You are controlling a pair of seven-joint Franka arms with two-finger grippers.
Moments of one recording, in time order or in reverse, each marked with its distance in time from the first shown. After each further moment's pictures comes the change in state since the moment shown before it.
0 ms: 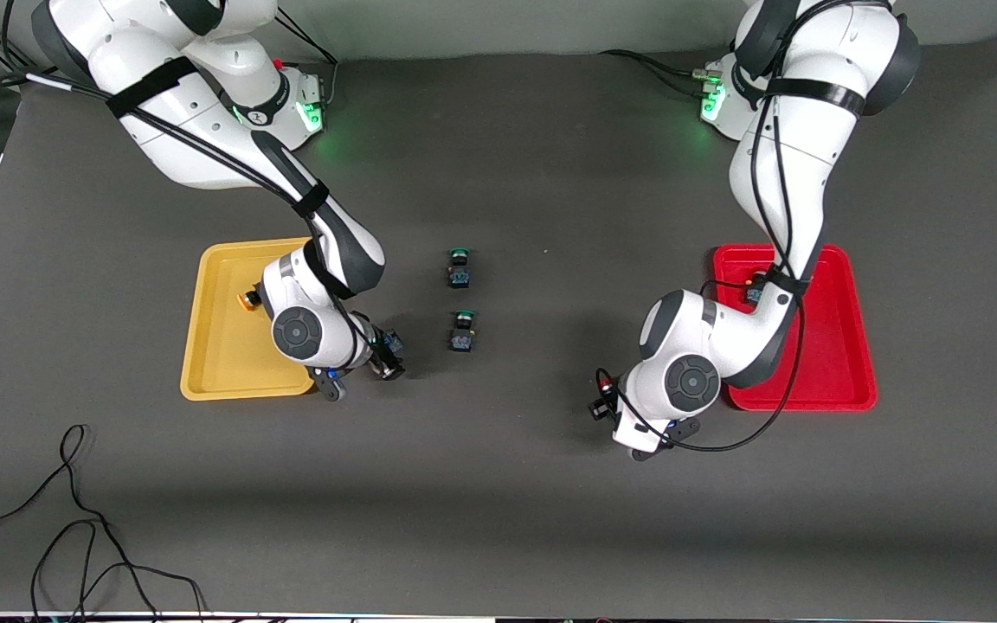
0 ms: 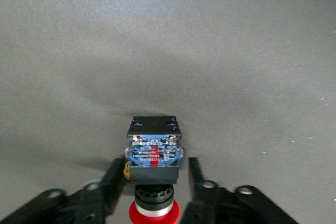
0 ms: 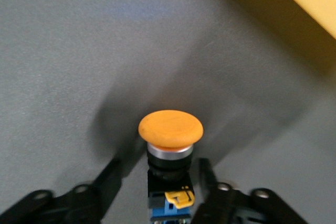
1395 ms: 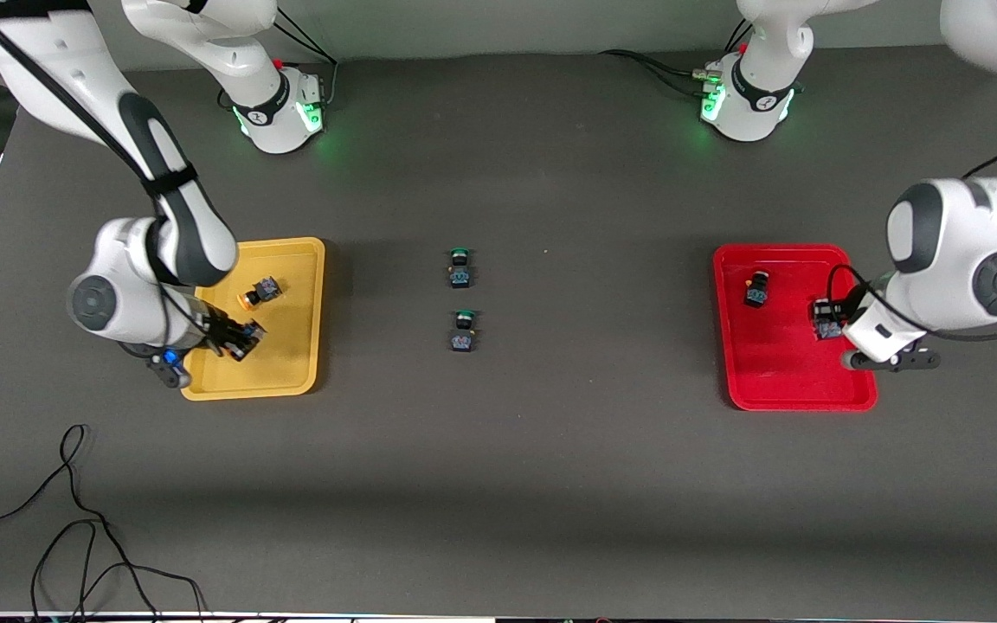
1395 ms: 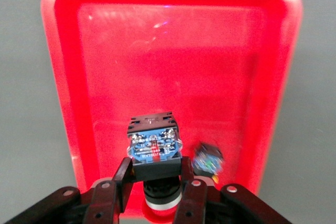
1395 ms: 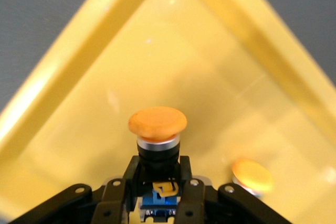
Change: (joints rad) left arm 0.479 -0.591 0.029 -0.693 0.123 -0.072 0.837; right arm -0.144 -0.269 -0.271 -0.334 0.073 0.065 -0.606
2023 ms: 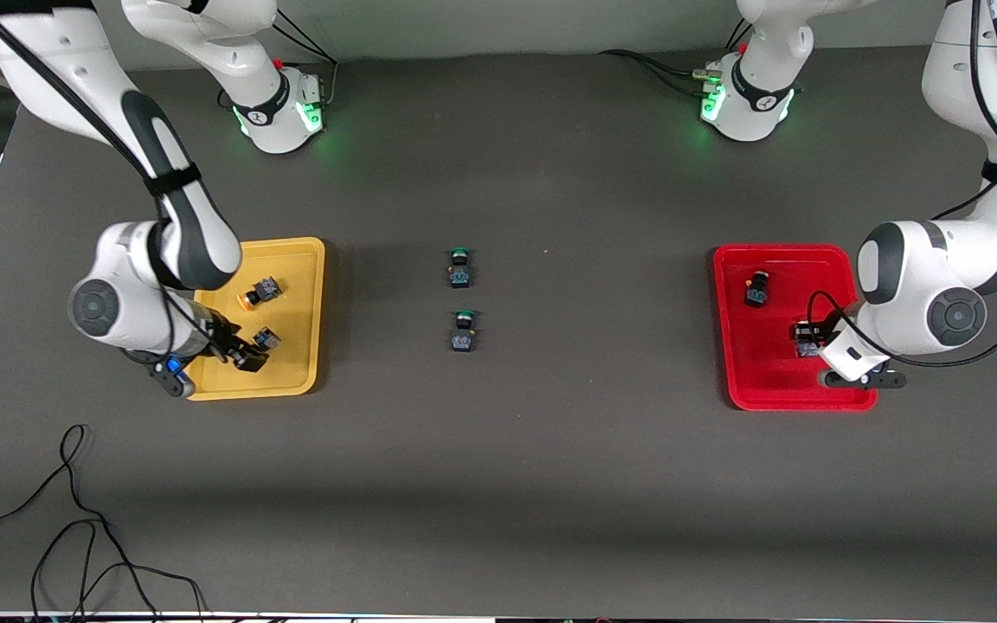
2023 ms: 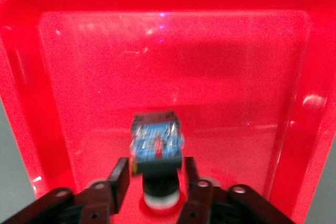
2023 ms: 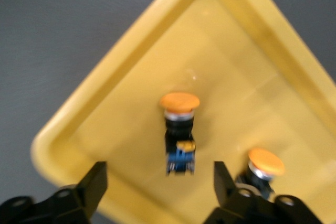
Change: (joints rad) left arm 0.007 0.118 -0.008 0.011 0.021 0.113 0.006; right arm 0.016 -0.075 0.009 0.099 0.004 -0.153 -0.004
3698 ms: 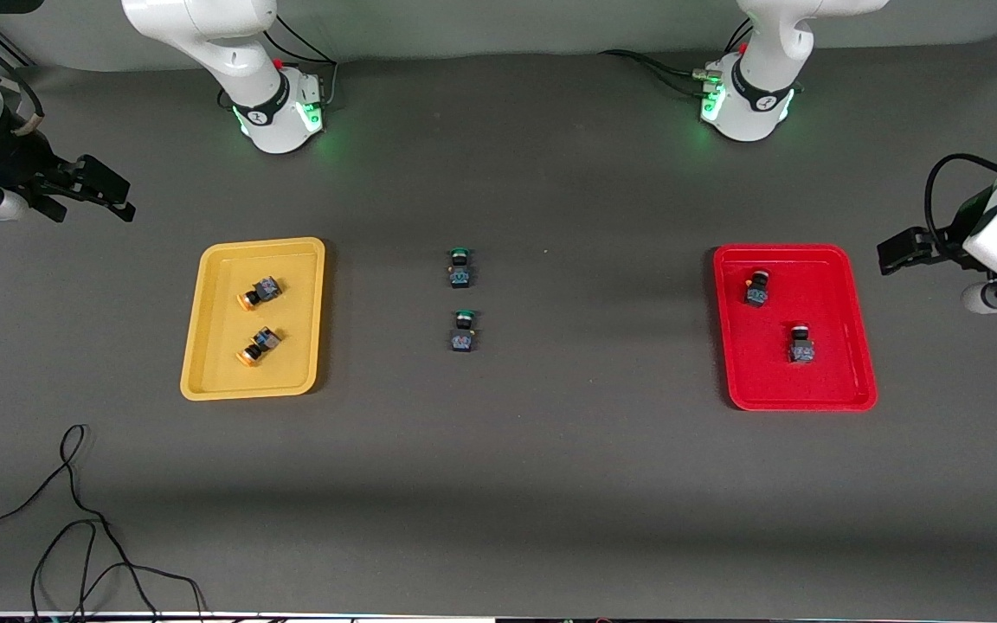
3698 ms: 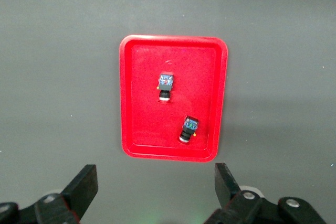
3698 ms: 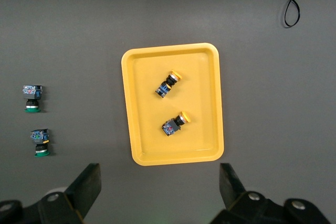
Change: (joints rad) left arm -0.225 -0.380 0.149 0.394 -0.012 -0.644 -0.084; right arm -0.030 -0.578 0.011 0.154 -0.080 -0.548 -0.669
